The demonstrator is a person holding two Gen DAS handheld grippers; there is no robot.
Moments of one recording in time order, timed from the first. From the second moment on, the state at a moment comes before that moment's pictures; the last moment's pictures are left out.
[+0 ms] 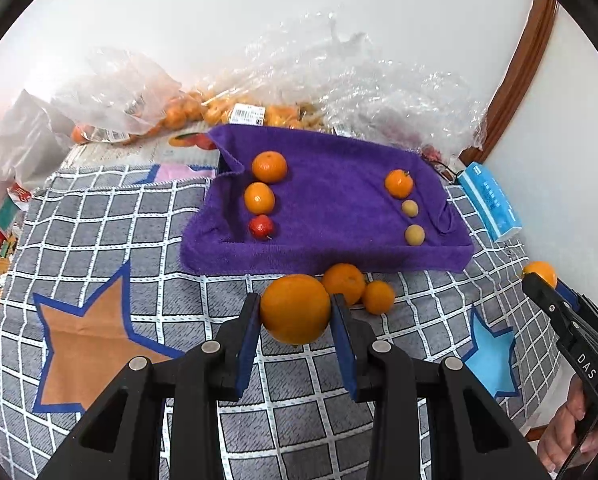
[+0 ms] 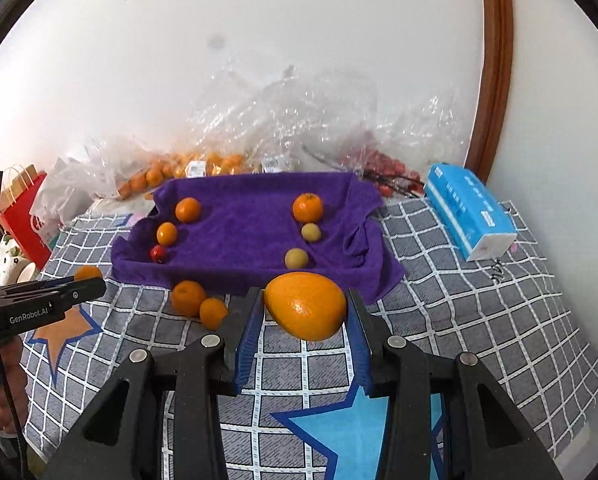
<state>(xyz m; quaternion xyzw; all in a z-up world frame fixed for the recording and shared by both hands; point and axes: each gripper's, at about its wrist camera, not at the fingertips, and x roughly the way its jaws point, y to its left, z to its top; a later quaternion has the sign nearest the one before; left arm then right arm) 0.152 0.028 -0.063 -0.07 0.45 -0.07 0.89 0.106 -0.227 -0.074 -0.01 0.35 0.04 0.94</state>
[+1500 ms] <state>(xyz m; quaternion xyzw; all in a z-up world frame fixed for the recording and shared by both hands) 0.157 0.031 -0.005 -0.07 0.40 -0.07 0.91 0.119 -0.216 -0.030 -0.02 0.30 0.04 0.95</state>
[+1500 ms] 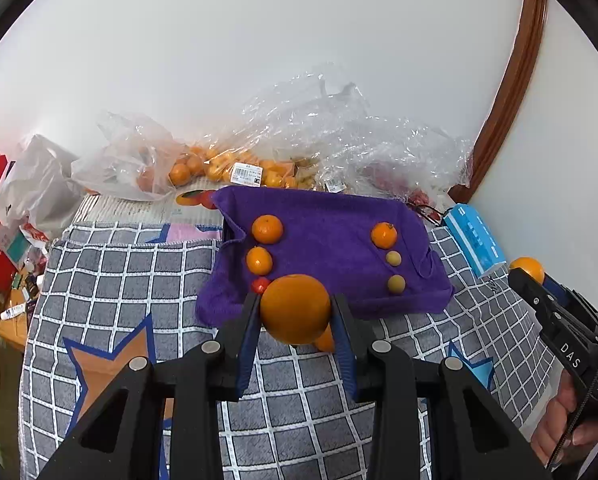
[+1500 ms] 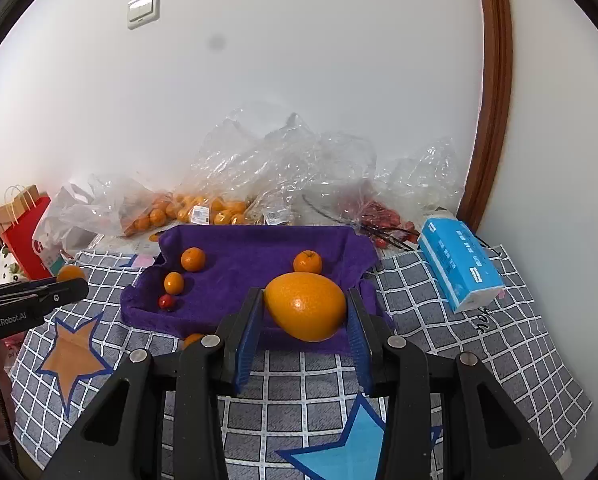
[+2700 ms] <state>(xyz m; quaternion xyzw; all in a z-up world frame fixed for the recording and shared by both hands) 0.237 0.027 -0.030 -0.06 0.43 -0.08 0.90 0.206 -0.216 -0.055 -0.03 0.33 0.03 0.94</state>
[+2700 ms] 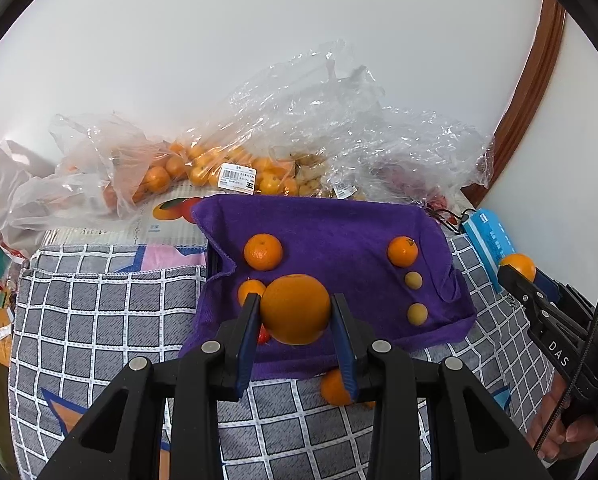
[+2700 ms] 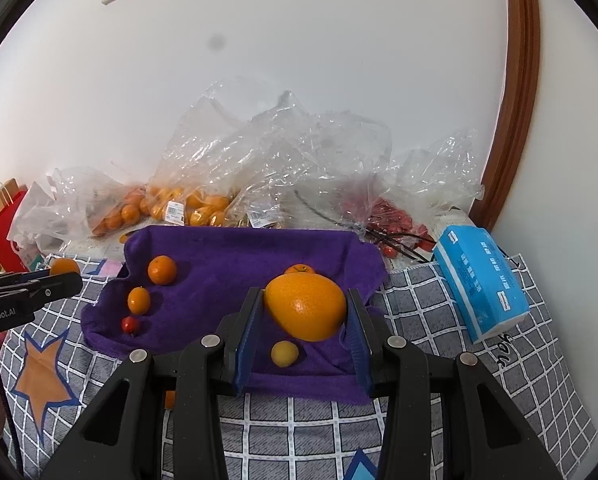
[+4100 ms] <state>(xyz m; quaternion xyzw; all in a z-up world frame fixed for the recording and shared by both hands) 0.318 0.037 -0.092 -0.07 0.48 -0.07 0.87 0.286 -0.231 -0.137 -0.03 0.39 0.03 0.92</state>
